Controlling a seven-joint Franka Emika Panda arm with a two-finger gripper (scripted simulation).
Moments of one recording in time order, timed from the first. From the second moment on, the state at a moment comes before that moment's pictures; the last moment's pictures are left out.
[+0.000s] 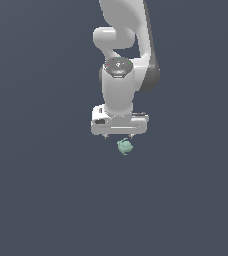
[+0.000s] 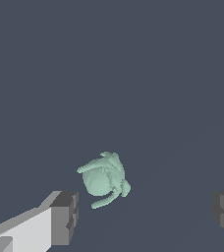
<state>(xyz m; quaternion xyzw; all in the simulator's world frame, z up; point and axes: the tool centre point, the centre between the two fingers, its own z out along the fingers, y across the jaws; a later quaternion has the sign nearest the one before) 0.003 0.019 0.174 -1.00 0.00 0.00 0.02</state>
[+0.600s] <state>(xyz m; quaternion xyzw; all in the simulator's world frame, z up) 0.011 0.018 0.179 -1.00 -0.01 -0.01 0.03</state>
